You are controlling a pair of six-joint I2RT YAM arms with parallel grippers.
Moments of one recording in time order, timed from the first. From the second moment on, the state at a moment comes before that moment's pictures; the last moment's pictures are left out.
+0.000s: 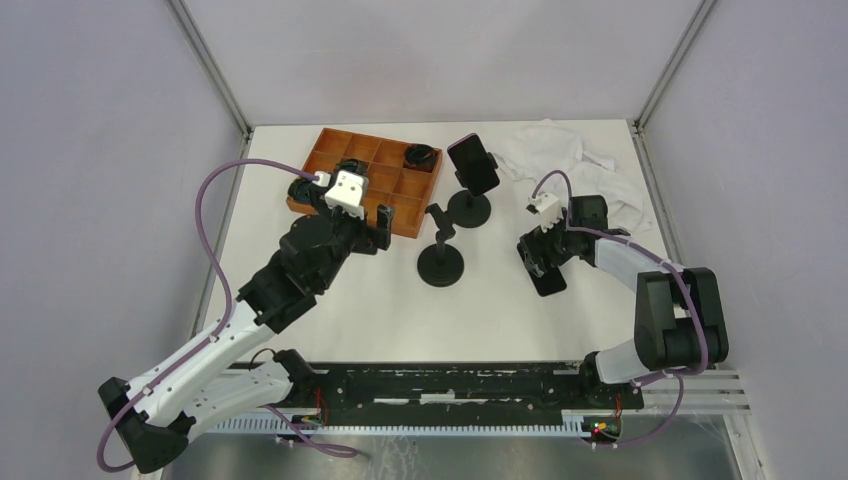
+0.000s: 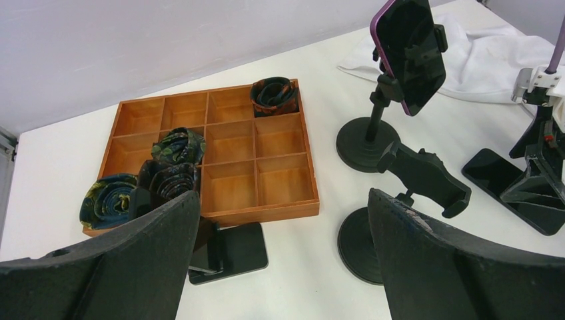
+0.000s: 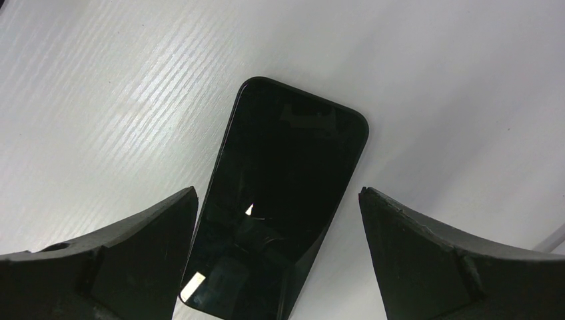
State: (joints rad) left arm -0.78 0.84 0.87 -0.14 -0.44 0.02; right arm 0.07 1.48 0.72 -0.22 -0.38 -0.46
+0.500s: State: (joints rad) left arm -0.78 0.84 0.87 -0.14 -0.44 0.02; right arm 0.09 1.45 0.70 -0.22 -0.38 -0.45
